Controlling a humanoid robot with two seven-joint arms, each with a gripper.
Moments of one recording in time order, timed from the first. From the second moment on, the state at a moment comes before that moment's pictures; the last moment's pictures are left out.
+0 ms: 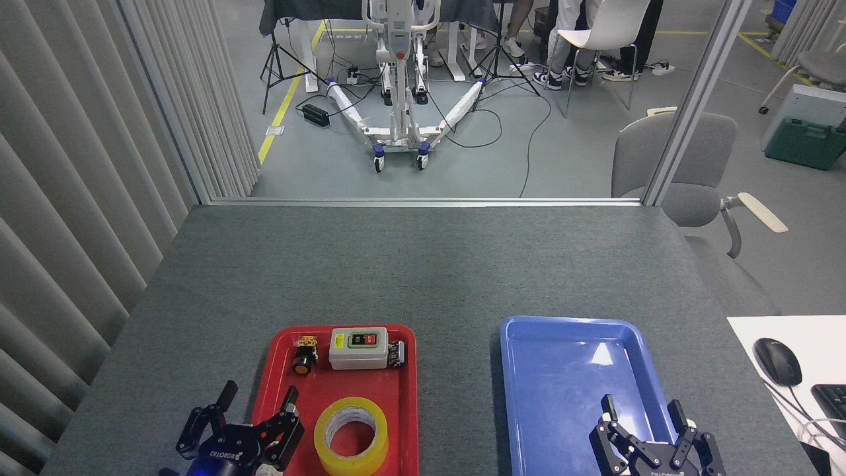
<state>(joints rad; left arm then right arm) 0.16 0.08 0.01 -1.70 -1.31 -0.17 0.02 0.27 -0.07 -0.04 -1.75 1.32 0.00 -0.07</state>
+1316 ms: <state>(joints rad) -0.08 0.13 -0.11 -1.63 -1.29 -0.29 -0.67 0.27 -0.06 -0.03 -1.73 1.32 -0.01 -0.09</state>
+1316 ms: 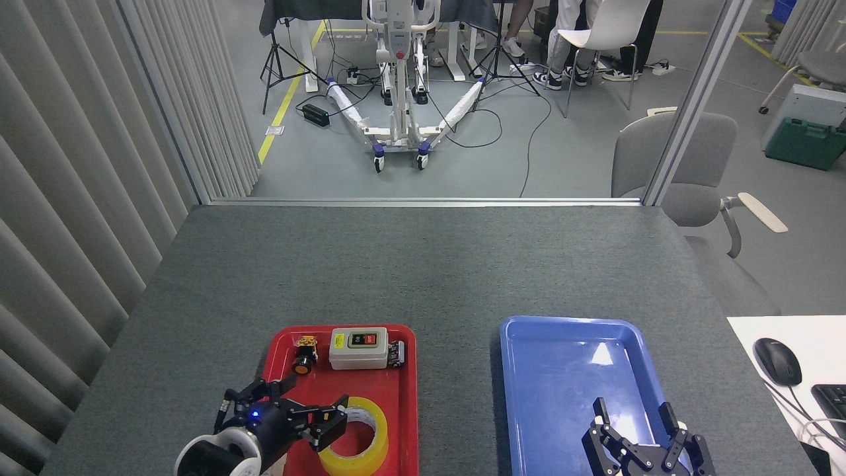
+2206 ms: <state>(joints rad) -0.27 0.11 -0.19 -1.37 -1.32 -0.29 -1.10 0.27 -0.05 -0.03 -1.71 1.32 -0.01 -0.08</state>
